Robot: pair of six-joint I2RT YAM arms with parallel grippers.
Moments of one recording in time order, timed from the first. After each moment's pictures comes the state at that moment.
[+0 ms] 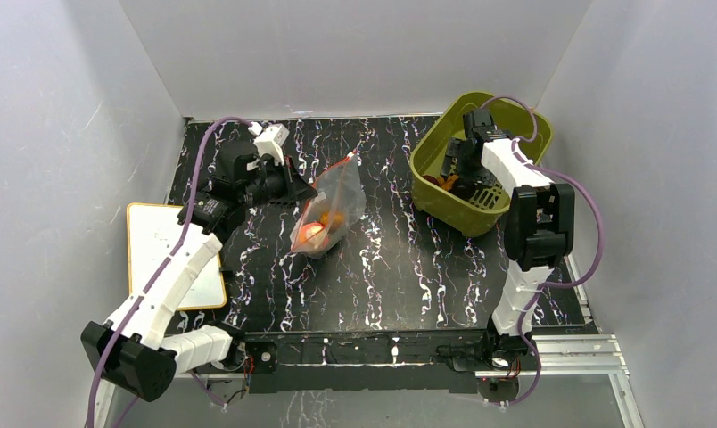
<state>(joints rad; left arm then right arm) -0.40 1.14 1.16 -0.54 0.37 -0.42 0.07 1.93 1.56 -0.71 0.12 0.33</state>
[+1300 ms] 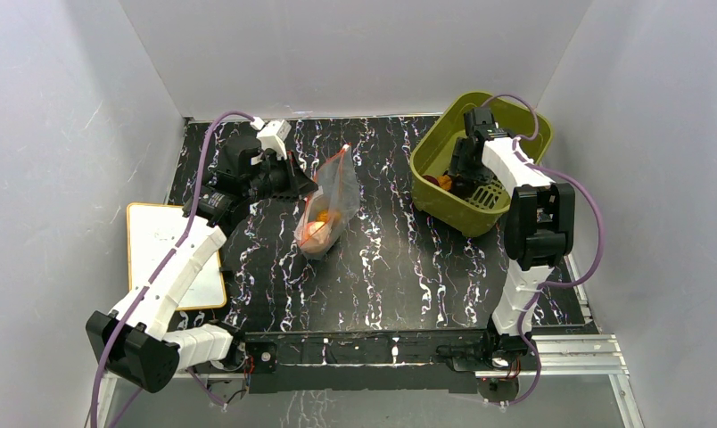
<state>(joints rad) -0.40 1.19 1.19 -0.51 0.33 -0.41 0.06 1.94 1.58 -0.72 0.15 0.32</state>
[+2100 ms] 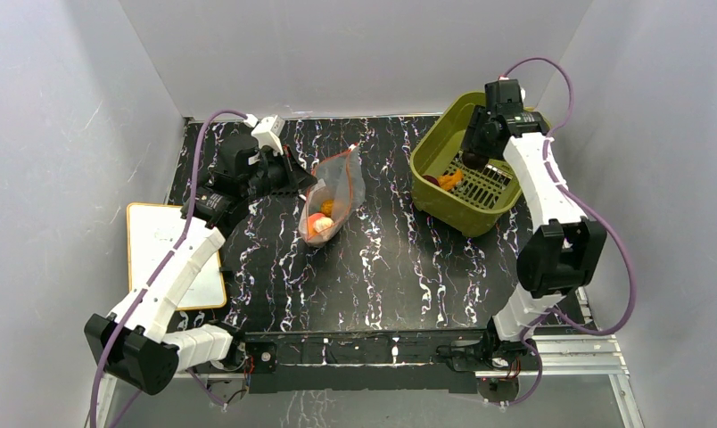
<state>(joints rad) -0.40 1.18 1.19 -0.47 0.29 -0.47 0.07 1.72 1.69 -0.83 0.19 0.34</state>
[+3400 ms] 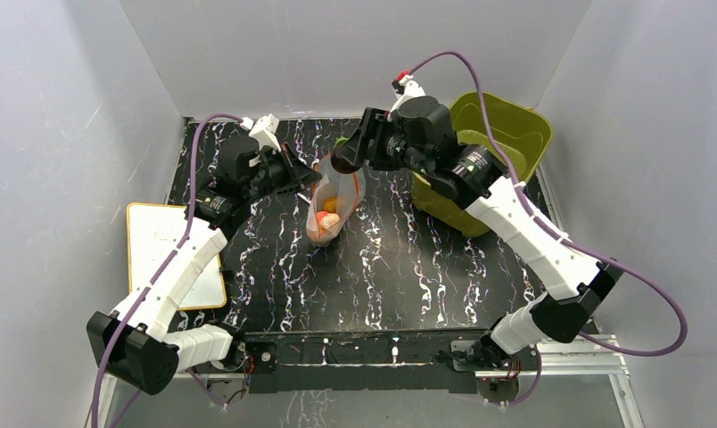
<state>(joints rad) -0.40 1.18 1.14 -0.36 0.29 -0.64 0.73 1.47 1.75 -0.64 0.03 0.65</state>
